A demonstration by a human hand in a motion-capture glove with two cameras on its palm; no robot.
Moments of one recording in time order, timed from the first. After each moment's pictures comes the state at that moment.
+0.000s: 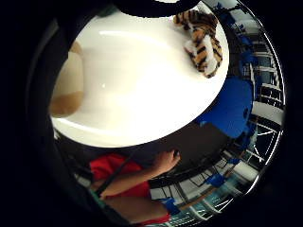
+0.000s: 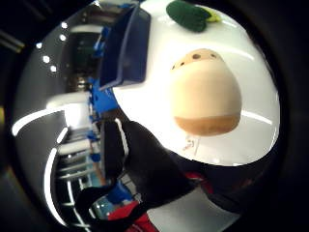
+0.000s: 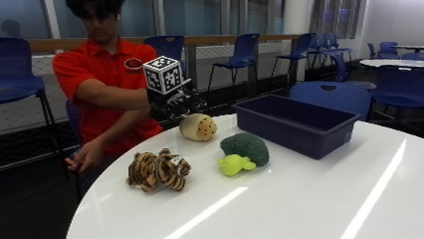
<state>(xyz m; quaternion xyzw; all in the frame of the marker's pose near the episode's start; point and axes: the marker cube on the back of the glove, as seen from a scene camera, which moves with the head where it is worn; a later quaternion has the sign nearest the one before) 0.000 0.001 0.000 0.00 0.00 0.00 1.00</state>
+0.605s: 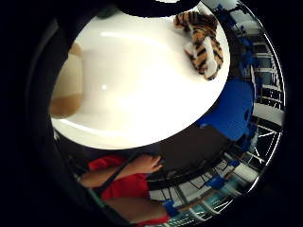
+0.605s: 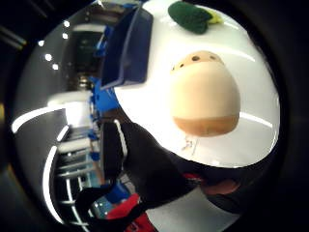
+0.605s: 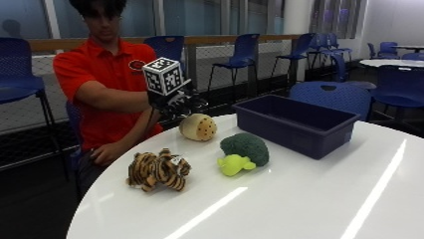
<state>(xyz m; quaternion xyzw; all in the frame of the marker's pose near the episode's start) 0.000 -0.002 0.003 0.00 -0.01 -0.01 1.00</state>
